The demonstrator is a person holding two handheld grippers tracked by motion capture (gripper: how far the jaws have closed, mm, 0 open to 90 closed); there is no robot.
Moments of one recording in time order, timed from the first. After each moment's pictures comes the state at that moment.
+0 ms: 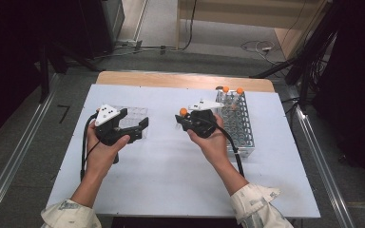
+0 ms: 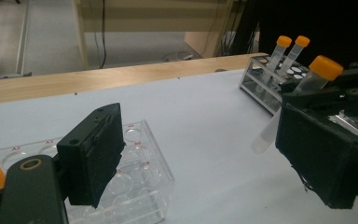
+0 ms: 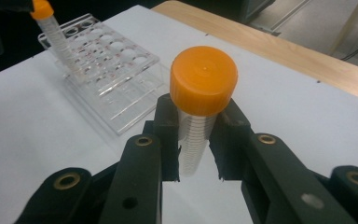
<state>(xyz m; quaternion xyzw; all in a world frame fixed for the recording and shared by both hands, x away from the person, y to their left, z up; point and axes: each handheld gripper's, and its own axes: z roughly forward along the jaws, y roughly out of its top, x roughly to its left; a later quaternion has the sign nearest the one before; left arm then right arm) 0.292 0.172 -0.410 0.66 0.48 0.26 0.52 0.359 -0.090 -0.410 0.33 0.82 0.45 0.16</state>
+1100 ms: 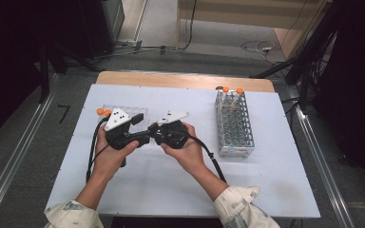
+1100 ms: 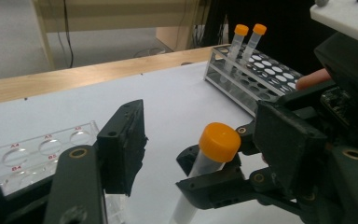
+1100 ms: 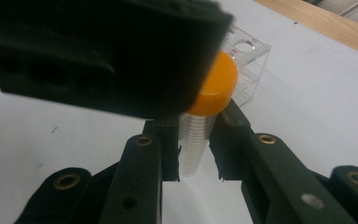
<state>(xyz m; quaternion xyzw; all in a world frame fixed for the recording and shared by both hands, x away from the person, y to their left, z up) 0.288 0.150 -0.415 0.70 0.43 0.22 0.53 0.334 -0.023 -0.431 0.27 0.85 0.43 0.11</state>
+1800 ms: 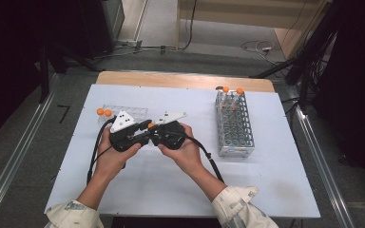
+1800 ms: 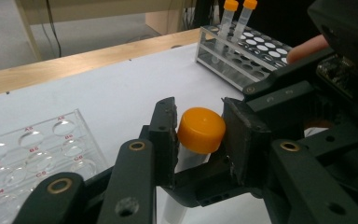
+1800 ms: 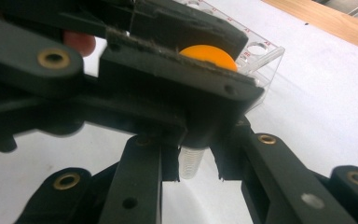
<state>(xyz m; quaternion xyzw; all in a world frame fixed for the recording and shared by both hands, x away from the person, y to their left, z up) 0.289 0.146 -0.422 0.72 0.41 0.22 0.51 0.331 -0.017 -0.430 0.26 0.86 0.43 0.11</state>
